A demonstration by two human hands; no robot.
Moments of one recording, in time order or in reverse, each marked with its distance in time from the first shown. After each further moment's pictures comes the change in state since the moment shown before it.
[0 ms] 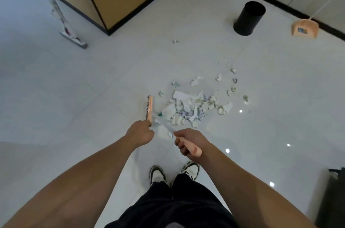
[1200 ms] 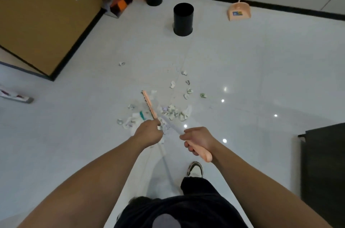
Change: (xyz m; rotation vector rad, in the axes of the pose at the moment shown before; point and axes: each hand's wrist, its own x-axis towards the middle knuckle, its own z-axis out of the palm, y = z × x) left_hand 0.057 0.363 0.068 0.206 -0.021 0.268; right_hand -0.076 -0.101 -0.318 -0.015 0.233 -0.316
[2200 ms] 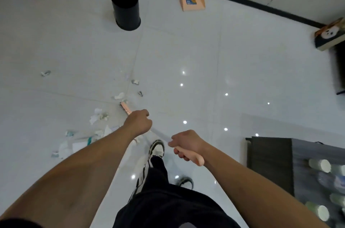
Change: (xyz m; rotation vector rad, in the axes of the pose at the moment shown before) left_hand 0.310 0.222 -0.071 -0.040 -0.231 0.087; right_hand 0.143 -0.225 -0.176 -0.100 0.159 0.290
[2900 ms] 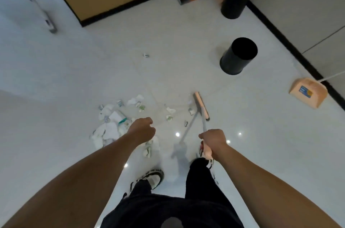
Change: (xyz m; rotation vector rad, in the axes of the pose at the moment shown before) left_hand 0.015 -0.059 -0.055 -0.515 0.368 -0.614; right_hand 0.159 -0.239 0.010 -0.570 0.008 -0.252
